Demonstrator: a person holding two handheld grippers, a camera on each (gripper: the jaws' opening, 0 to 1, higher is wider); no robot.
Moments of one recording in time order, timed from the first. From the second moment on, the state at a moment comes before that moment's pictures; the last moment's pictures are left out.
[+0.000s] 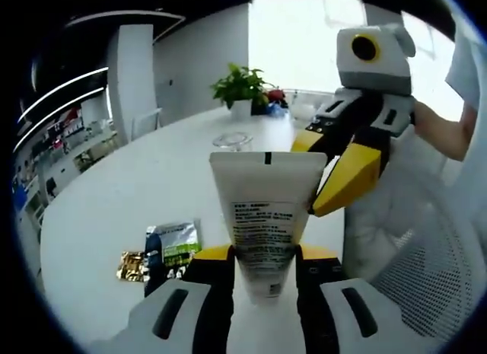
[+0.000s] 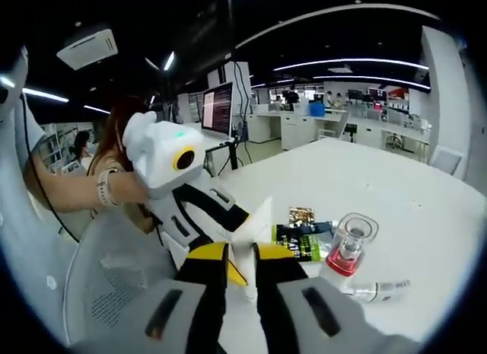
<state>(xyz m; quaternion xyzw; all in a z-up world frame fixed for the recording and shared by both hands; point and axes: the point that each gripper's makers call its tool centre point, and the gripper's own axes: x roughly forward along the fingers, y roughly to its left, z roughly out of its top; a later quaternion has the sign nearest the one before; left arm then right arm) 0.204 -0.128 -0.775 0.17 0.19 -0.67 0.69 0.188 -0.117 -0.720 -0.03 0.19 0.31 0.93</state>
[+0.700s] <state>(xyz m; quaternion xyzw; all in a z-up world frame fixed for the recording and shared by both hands) 0.205 -0.113 -0.774 0.15 0.20 -0.68 0.69 0.188 -0.100 -0.720 -0.03 0.19 0.33 0.92</state>
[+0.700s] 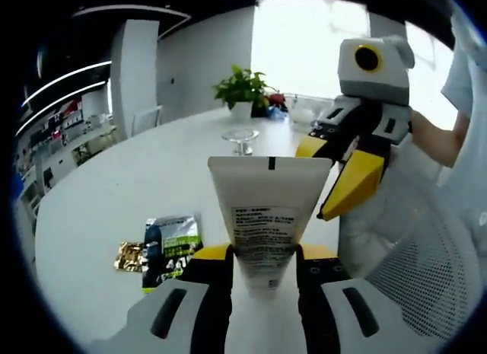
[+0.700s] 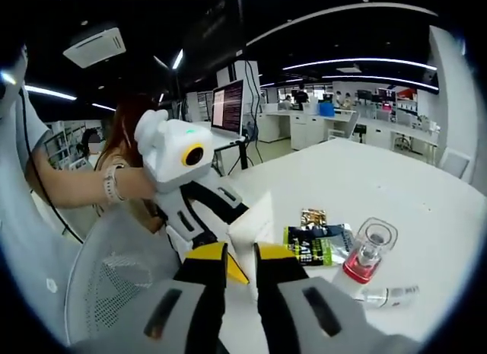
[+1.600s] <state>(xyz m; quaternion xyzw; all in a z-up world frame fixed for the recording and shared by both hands) 0.193 -0.102 -0.779 0.20 0.21 -0.66 0.69 0.180 -0.101 -0.742 -0.04 0.22 0.35 0.91</state>
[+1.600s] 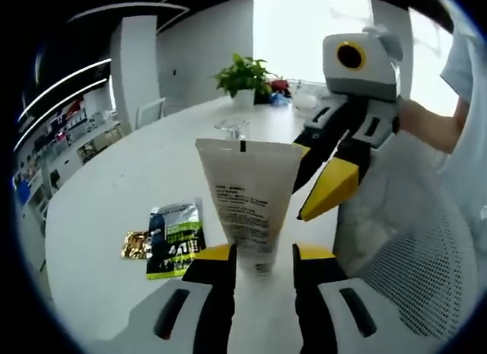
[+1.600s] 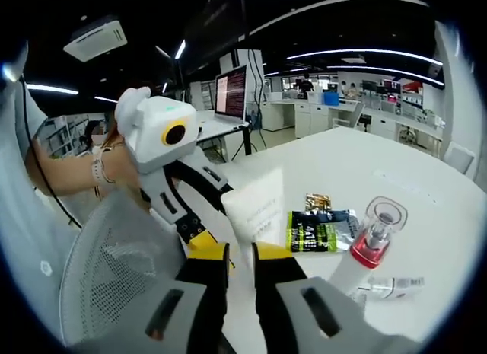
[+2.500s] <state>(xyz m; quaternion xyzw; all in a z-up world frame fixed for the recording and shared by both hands) 0.195 -0.118 -0.779 0.20 0.19 -0.69 0.67 0.182 -0.100 -0.737 -0.04 0.22 0.34 0.91</state>
